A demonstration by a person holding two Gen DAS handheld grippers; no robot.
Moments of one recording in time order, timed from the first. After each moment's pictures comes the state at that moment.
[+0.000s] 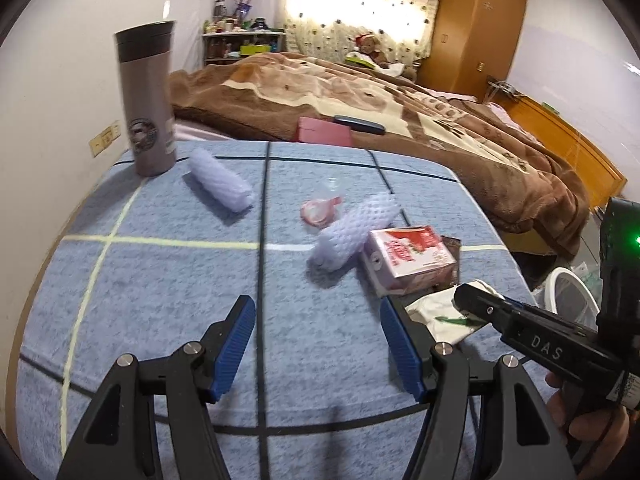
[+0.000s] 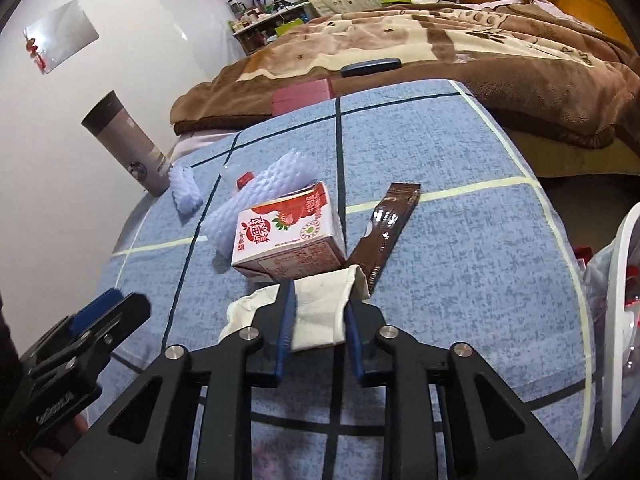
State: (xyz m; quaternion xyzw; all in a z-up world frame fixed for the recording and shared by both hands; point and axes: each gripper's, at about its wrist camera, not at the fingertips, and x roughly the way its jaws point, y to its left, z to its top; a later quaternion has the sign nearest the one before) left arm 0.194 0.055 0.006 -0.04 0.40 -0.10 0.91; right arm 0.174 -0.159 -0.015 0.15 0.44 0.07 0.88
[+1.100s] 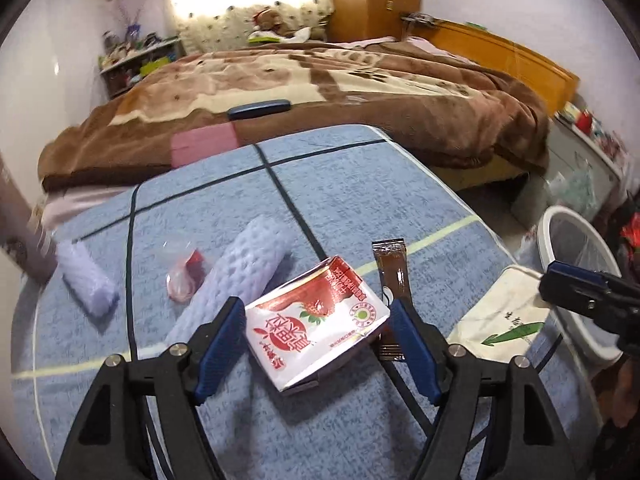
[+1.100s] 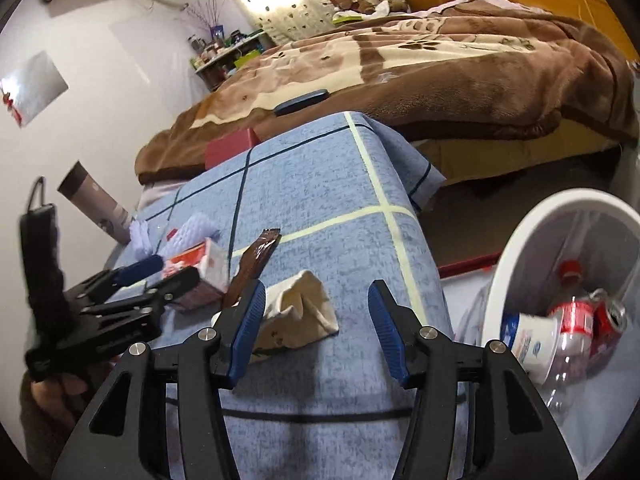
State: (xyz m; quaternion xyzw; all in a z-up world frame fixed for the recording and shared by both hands) left arm 0.259 -0.048 -0.008 0.10 0.41 -0.22 0.88; right arm 0.153 -0.250 -0.004 0.20 0.41 0.01 0.89
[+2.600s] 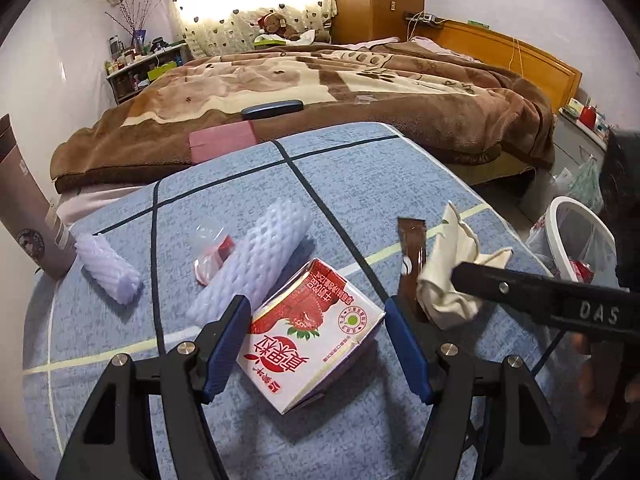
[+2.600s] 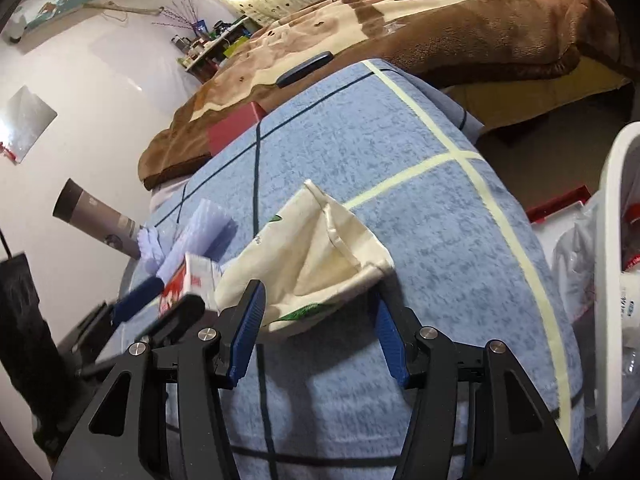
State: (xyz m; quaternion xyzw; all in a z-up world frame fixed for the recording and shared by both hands) left arm 0.251 -0.024 -0.009 0.11 0.41 -0.21 0.88; right arm 0.195 -0.218 -0.038 0.28 0.45 0.03 0.85
